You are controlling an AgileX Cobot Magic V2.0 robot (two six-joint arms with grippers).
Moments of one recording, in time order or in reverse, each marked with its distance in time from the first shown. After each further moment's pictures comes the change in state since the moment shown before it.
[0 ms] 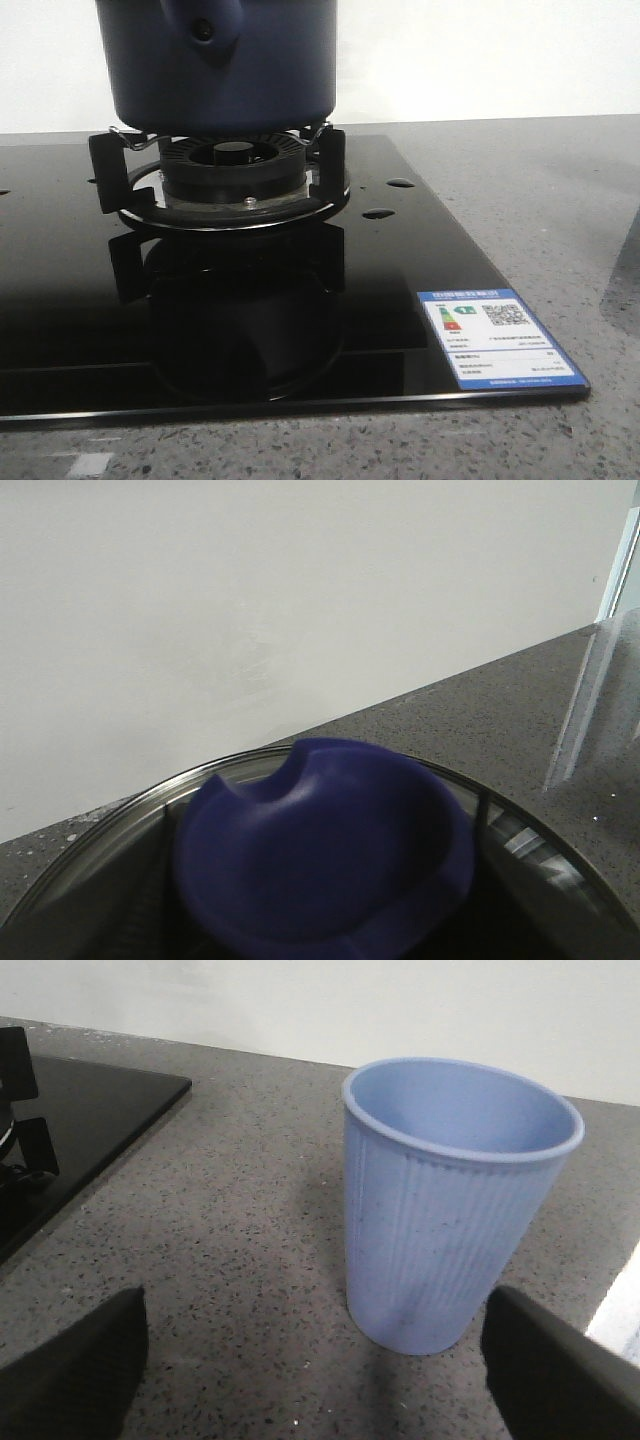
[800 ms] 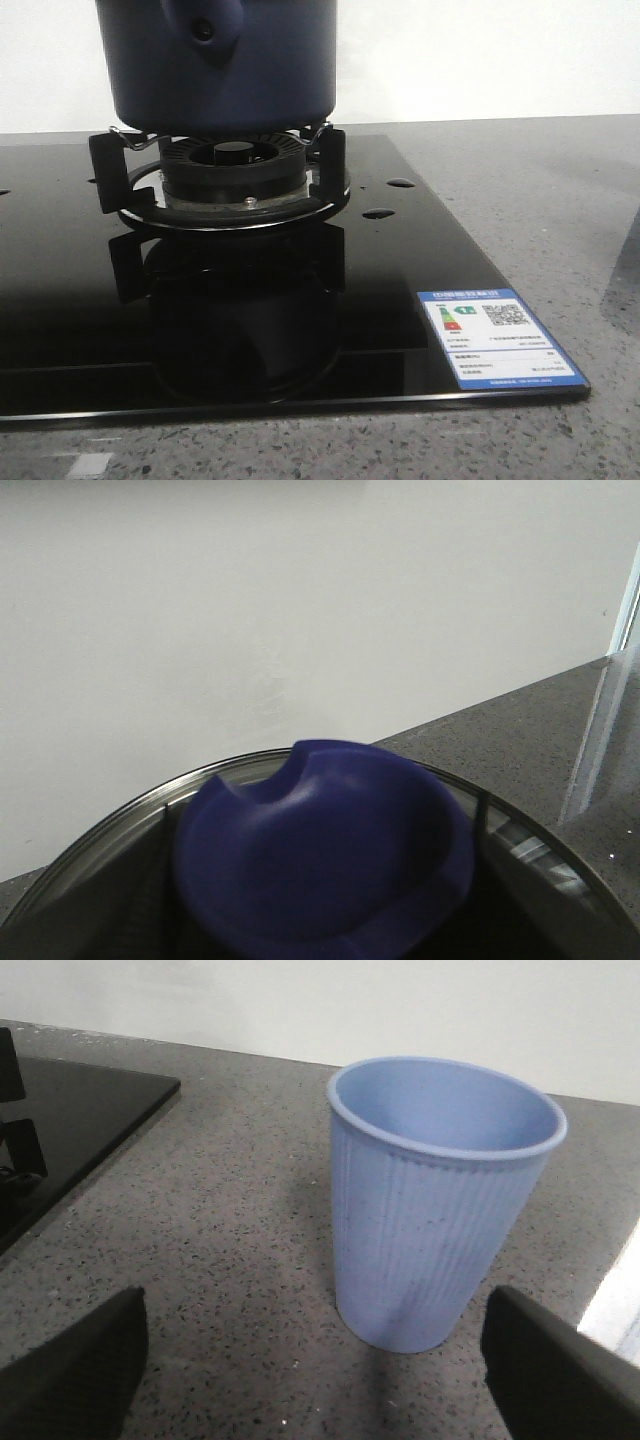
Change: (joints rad) left arm 0.000 0.000 0.000 0.002 -0.060 0.000; right arm -0.010 0.000 0.000 0.002 0.000 0.000
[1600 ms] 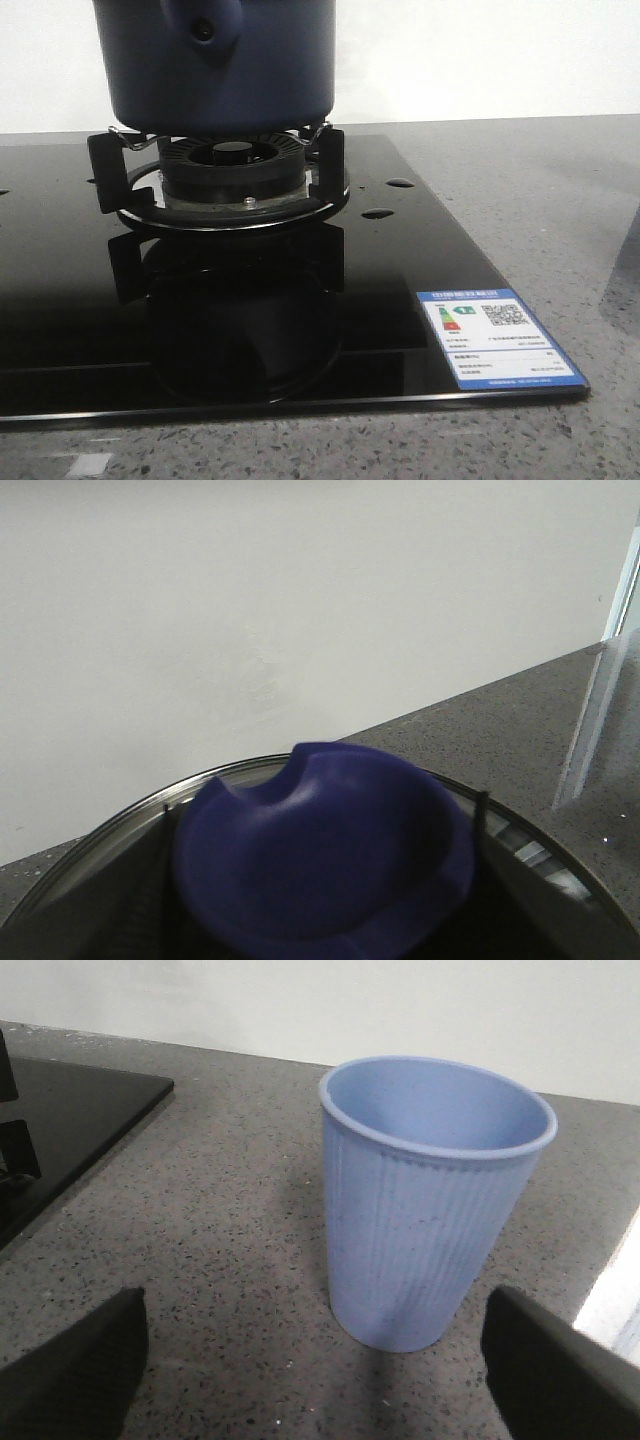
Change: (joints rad) left arm 0.000 0.006 0.000 0.000 0.017 -0.002; right arm -0.005 0.000 0.000 0.002 0.000 -0.002
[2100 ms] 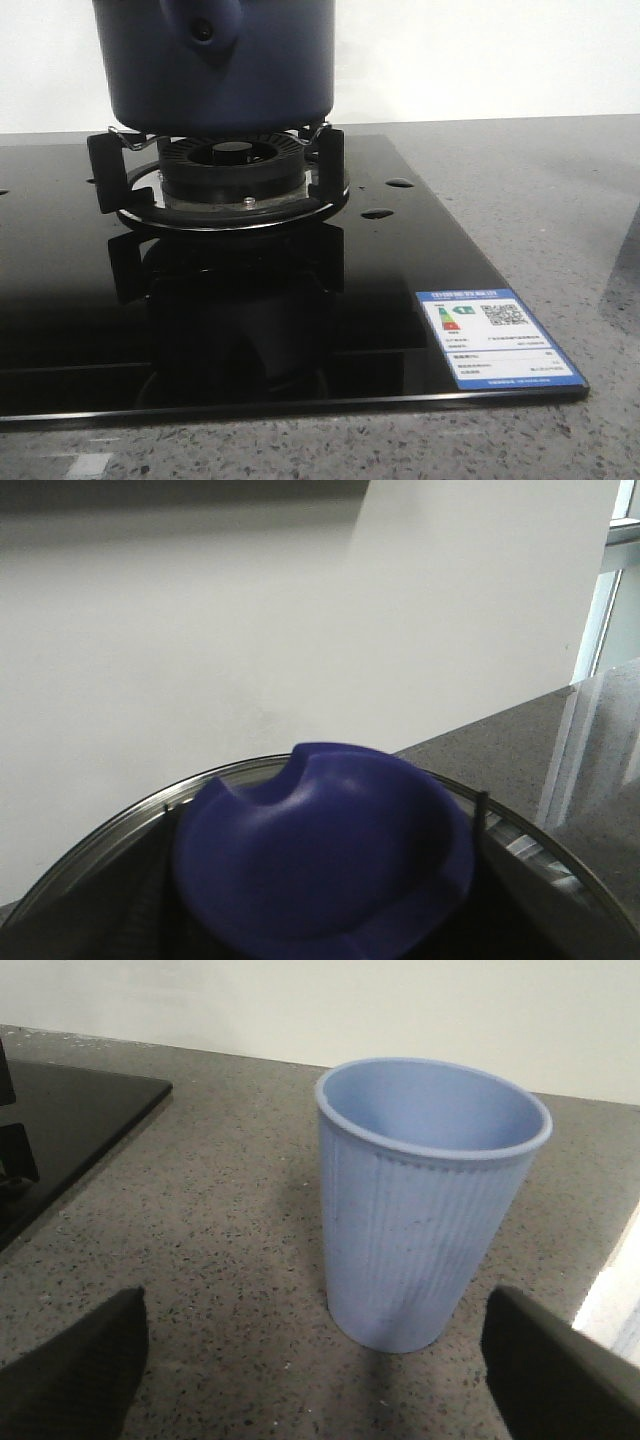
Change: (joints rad) left arm 0.011 -0.121 0.000 0.004 0.075 0.000; right arm -0.007 0.000 0.000 0.006 0.000 0.000
